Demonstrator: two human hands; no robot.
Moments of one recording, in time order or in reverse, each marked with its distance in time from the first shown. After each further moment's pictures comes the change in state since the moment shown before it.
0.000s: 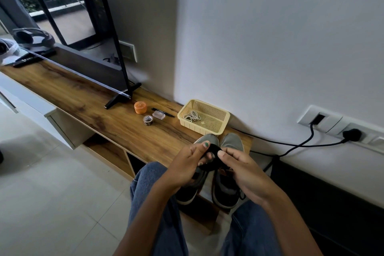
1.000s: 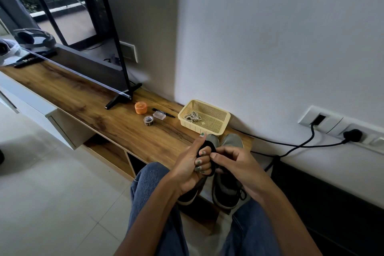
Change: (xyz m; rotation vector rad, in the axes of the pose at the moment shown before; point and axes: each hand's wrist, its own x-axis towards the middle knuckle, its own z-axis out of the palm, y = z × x) left_hand 0.004 0.006 0.010 -0.724 -0.016 -0.264; right_hand 0.007 -0.008 0.006 -0.175 0.108 -0.003
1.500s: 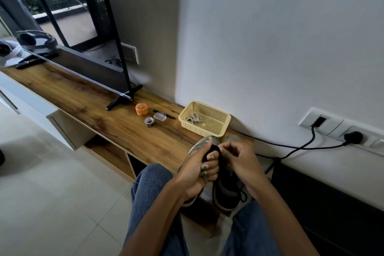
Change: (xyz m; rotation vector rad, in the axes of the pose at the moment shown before) left_hand -0.003 -0.007 0.009 -0.013 -0.079 -0.024; right_hand 0.012 0.002 0.000 -0.177 0.225 -0.090
